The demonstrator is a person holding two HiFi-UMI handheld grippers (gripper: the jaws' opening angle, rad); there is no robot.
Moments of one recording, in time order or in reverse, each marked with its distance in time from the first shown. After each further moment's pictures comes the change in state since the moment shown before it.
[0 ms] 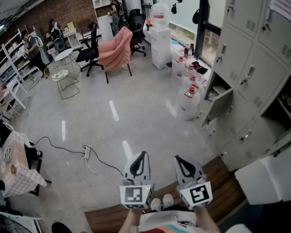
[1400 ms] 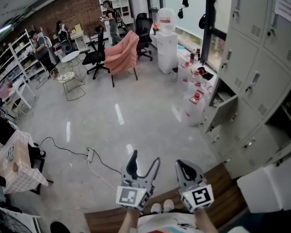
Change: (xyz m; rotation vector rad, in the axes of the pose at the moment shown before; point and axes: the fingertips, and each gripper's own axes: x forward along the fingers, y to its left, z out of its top) left arm 0.015 -0.006 0.010 -0.065 -0.096 -0.099; right arm 0.009 -0.017 -0.014 0.090 -0.036 0.039
